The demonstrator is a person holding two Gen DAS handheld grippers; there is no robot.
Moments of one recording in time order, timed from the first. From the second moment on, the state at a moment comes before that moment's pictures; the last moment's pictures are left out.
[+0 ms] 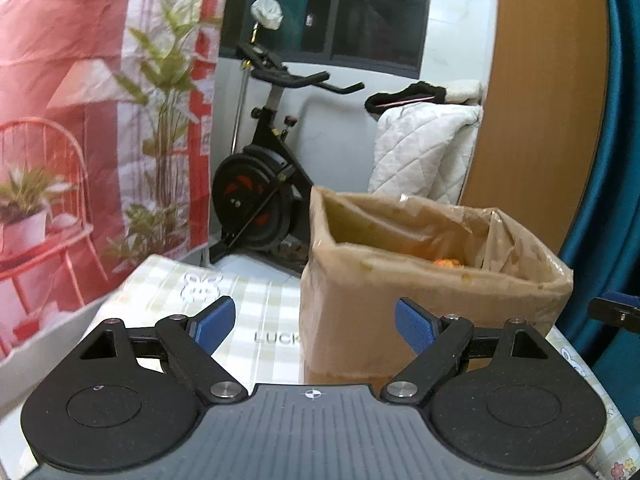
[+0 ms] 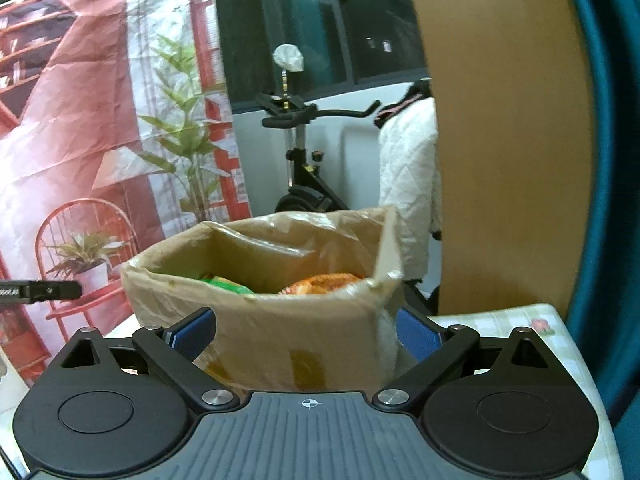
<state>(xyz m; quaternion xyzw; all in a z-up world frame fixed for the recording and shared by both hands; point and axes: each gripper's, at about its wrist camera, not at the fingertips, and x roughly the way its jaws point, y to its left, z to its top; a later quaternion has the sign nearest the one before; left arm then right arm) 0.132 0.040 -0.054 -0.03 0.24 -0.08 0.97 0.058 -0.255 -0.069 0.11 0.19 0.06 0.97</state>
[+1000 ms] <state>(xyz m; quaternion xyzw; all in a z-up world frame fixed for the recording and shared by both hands) 0.122 0.037 -0.147 -0.06 0.33 -0.09 0.94 0.051 -0.290 -0.225 0.19 0.34 -0.02 0.92</state>
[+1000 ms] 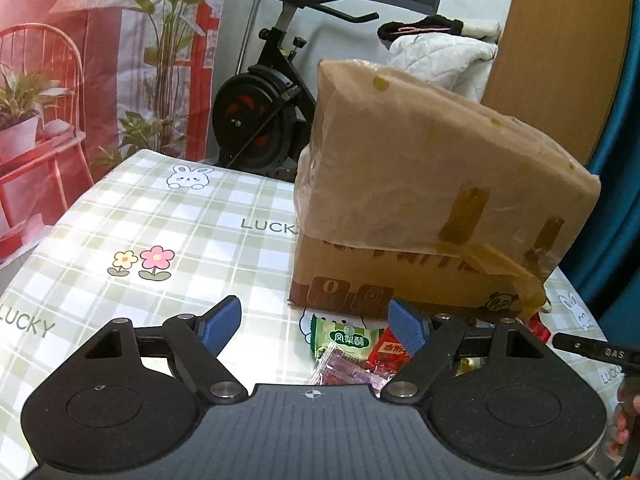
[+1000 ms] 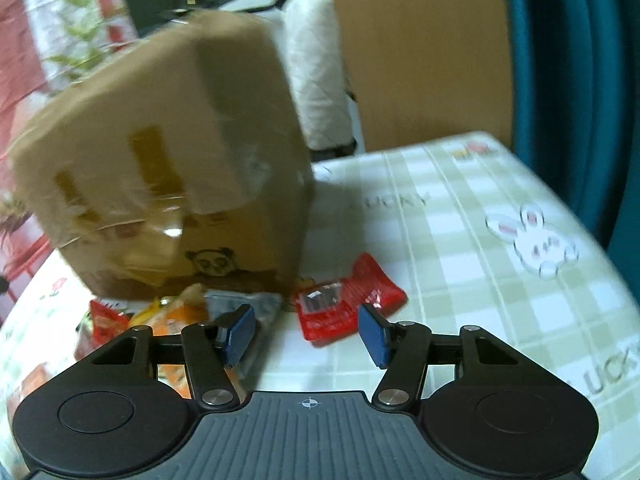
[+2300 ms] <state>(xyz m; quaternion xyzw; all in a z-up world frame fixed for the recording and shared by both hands) 0.142 0.049 -0.179 -0.07 0.39 -0.09 0.91 0.101 -0.291 -0.254 0.12 0.33 -0.08 0.93</state>
